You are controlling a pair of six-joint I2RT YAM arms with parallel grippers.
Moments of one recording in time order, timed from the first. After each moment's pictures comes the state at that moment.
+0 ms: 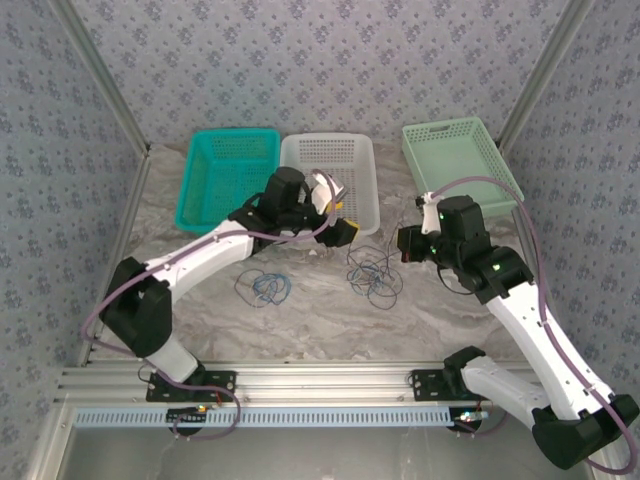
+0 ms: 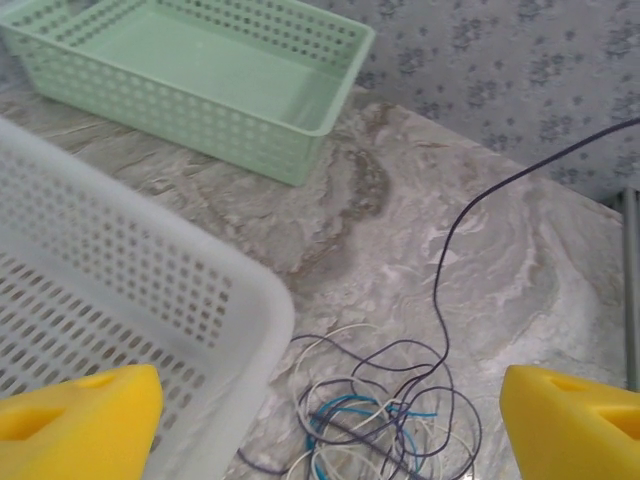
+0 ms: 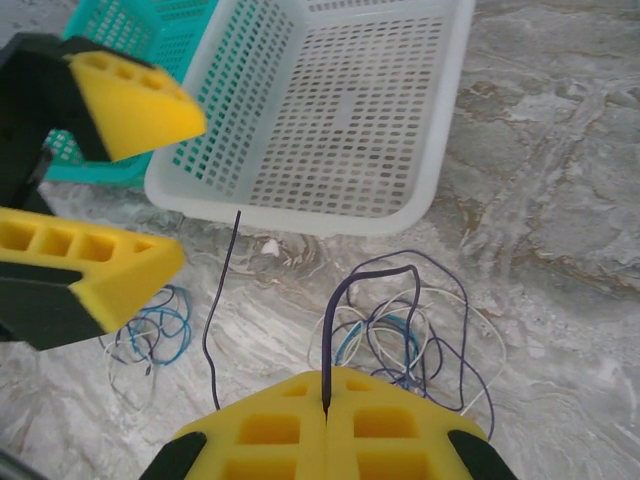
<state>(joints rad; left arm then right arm) -0.71 1.61 1.24 -0.11 0.50 0.01 0.43 0.92 1.05 -0.78 -0.15 0.34</state>
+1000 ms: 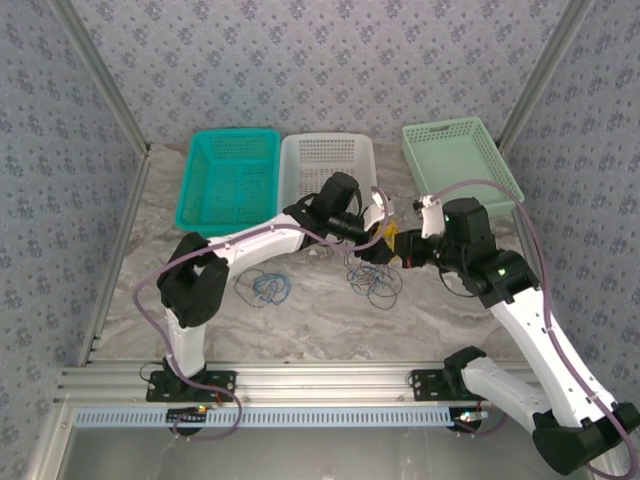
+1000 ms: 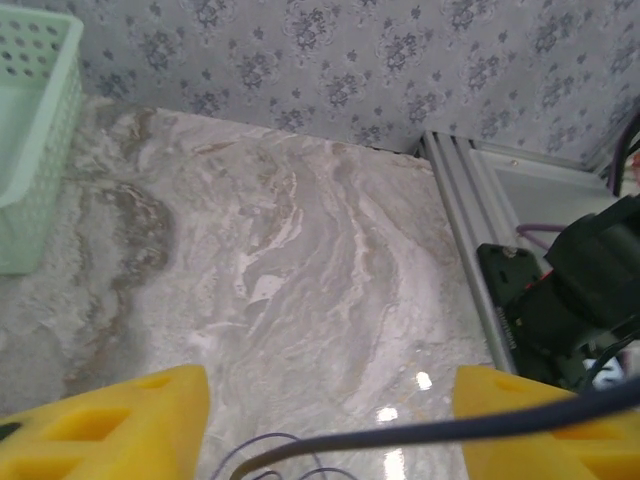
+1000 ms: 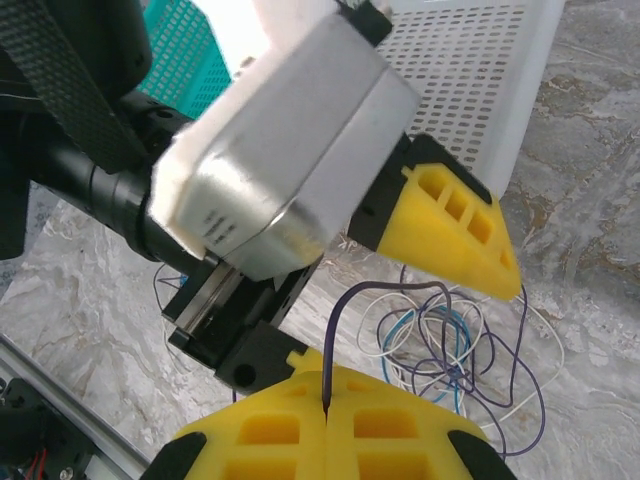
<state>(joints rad) -0.86 1.93 1.50 -0.11 0.81 0.13 0.42 0.89 1.05 -0.79 -0.28 0.30</state>
